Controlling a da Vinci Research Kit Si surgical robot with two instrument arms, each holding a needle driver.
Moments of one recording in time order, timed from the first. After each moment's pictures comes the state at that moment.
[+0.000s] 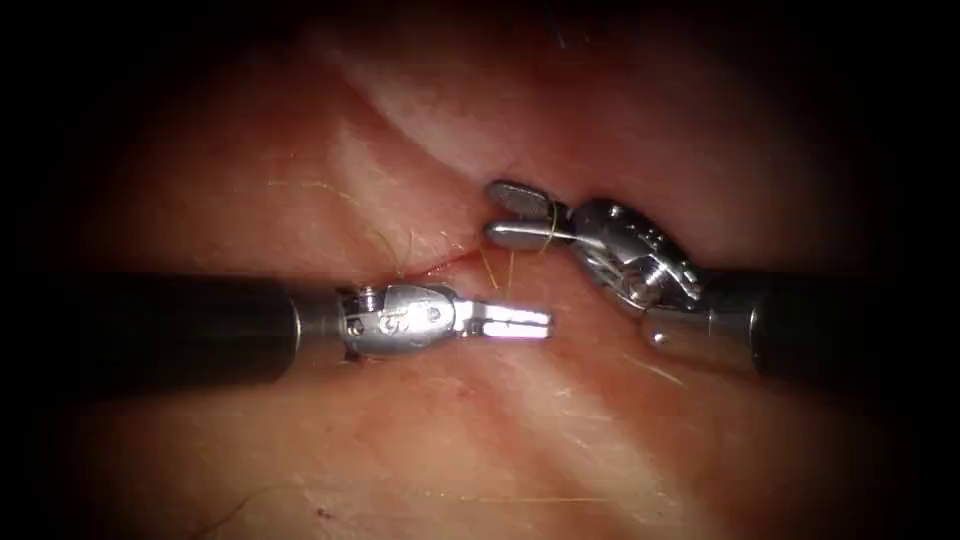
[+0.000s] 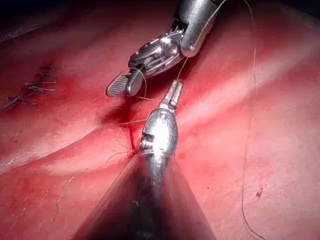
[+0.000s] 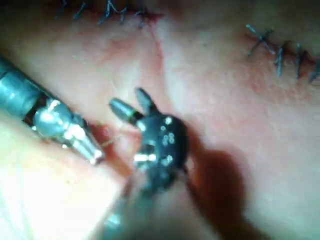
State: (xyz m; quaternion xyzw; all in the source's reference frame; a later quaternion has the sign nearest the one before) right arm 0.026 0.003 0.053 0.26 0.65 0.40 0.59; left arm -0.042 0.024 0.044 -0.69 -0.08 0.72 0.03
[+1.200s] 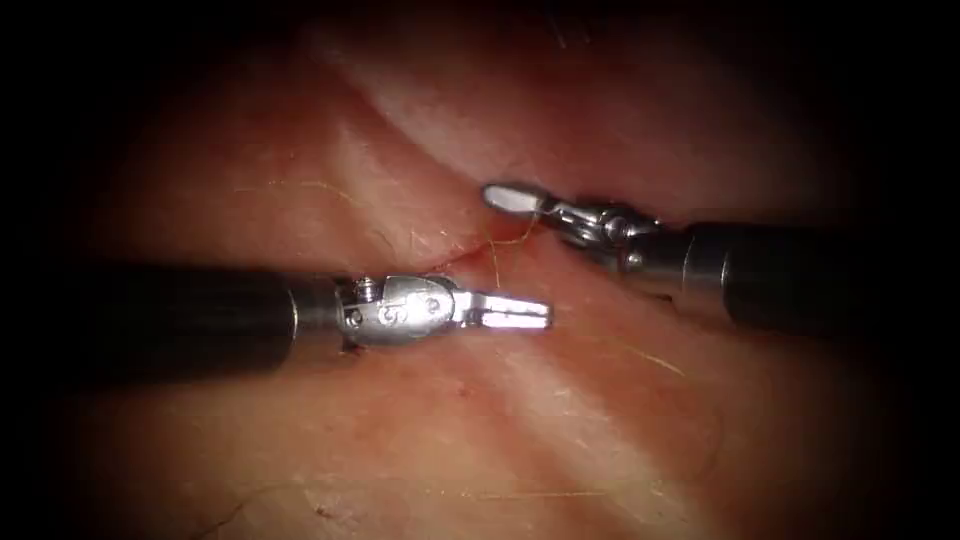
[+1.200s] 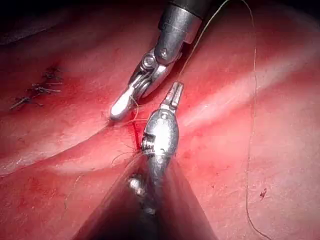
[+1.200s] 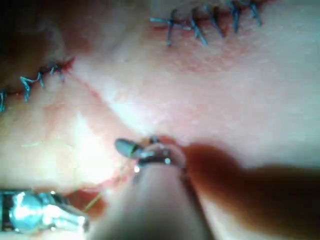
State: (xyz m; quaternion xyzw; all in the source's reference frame) right arm 0.027 0.003 0.059 0.30 0.45 0.68 0.49; left arm -0.041 0.025 0.043 -0.69 -0.09 0.72 0.03
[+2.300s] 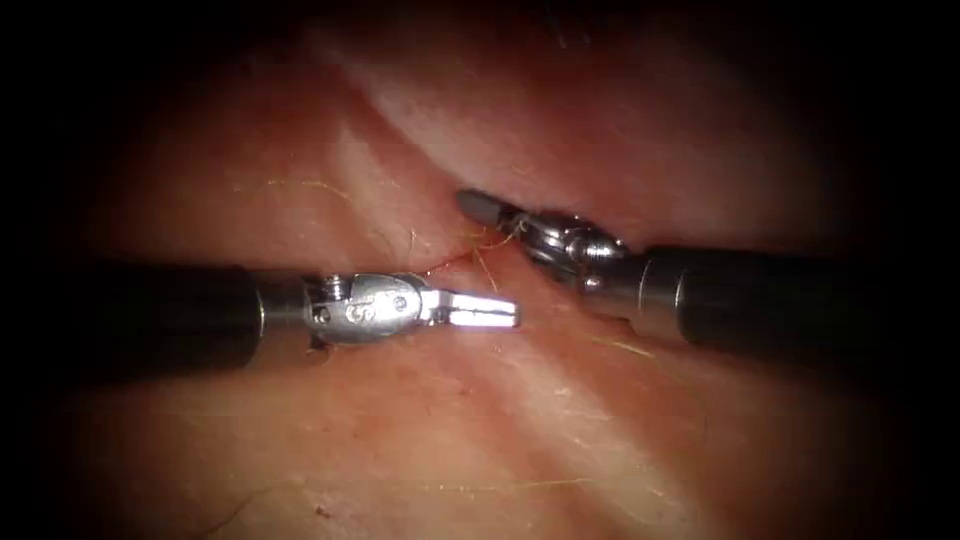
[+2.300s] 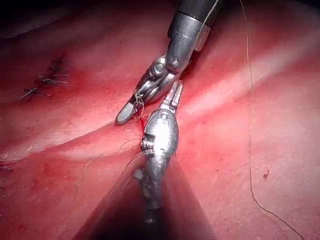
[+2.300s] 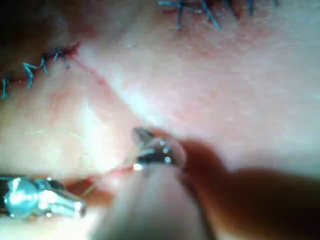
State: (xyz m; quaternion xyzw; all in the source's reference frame) right arm 0.030 0.002 0.058 0.23 0.47 0.65 0.55; left arm -0.037 0.025 0.042 -0.68 -0.08 0.73 0.04
